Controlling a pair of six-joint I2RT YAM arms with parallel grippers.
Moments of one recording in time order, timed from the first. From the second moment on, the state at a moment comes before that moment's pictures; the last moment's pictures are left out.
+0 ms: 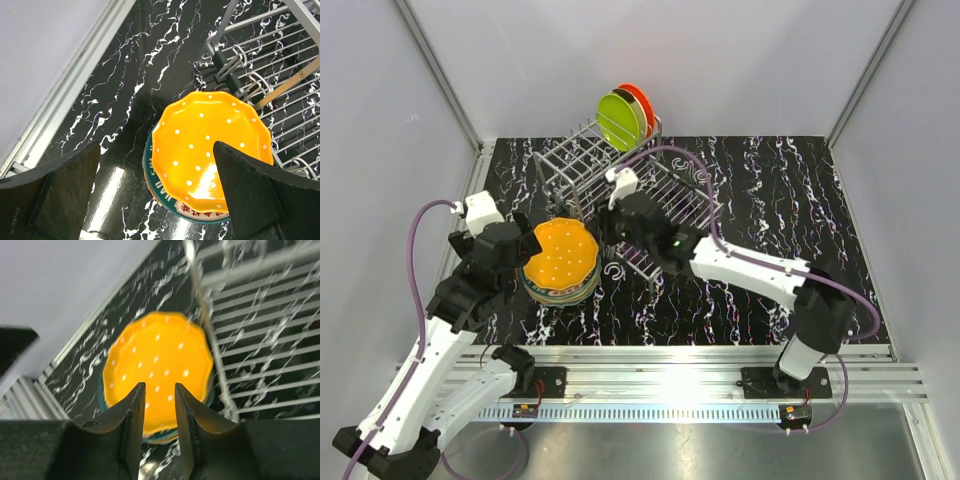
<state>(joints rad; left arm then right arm) -0.46 0.73 0.96 -0.79 -0.74 -0.47 0.98 1.66 1.35 0.06 0.15 0.40</state>
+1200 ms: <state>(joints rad) -0.45 0.71 0.95 -0.79 -0.74 -0.47 1.03 1.97 1.41 -0.11 0.26 0.73</state>
